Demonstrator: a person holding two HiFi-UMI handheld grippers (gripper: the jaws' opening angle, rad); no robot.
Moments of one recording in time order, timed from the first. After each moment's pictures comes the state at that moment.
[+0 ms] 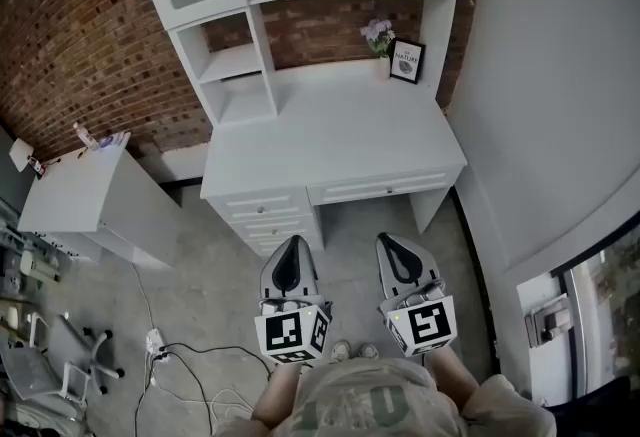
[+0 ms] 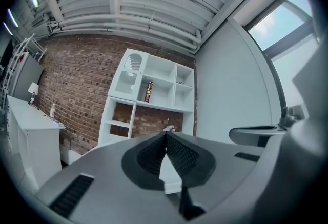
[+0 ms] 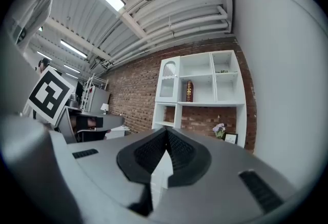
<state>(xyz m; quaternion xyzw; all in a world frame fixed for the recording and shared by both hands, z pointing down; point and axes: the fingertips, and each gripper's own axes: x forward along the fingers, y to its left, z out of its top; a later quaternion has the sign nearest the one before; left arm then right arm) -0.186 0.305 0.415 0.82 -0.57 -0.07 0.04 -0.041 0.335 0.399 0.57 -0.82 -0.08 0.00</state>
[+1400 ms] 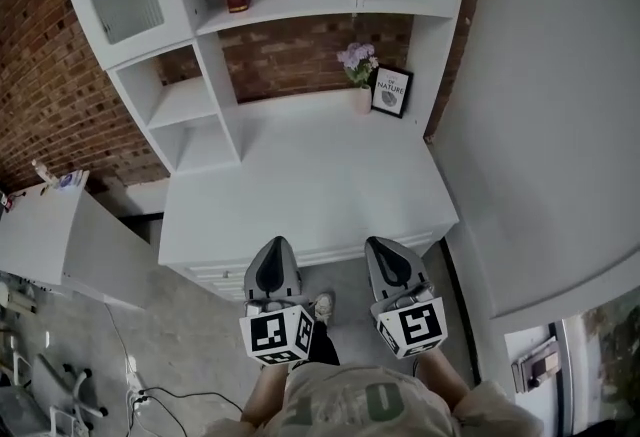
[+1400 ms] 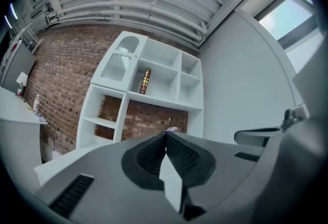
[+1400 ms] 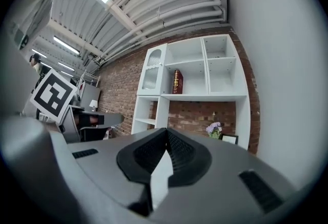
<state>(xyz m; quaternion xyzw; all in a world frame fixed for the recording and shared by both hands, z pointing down) -0.111 0.080 0.433 0.82 -0.56 -0.08 0.04 0.043 0.120 0.421 0.58 -0.81 -0.07 0.01</state>
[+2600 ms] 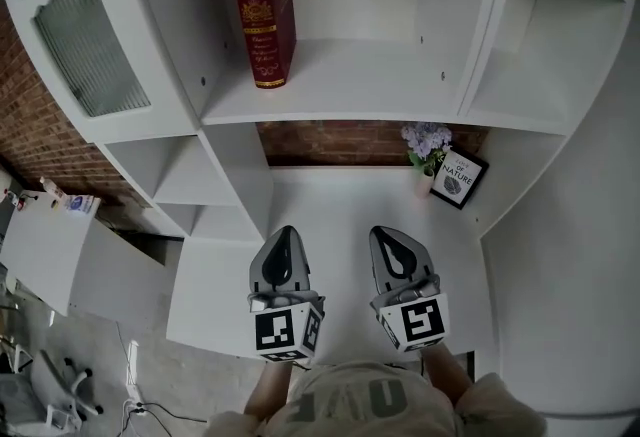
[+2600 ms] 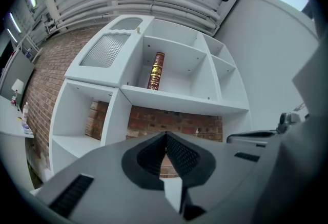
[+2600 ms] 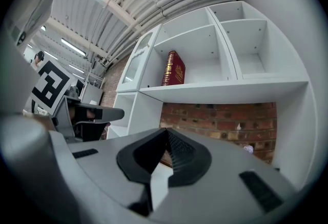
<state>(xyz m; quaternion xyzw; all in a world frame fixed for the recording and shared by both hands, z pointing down) -0.108 -0.252 0.363 0.78 -0.62 -0.09 0.01 0.037 -0.245 0.360 0.52 -0.85 -0.10 0.00</state>
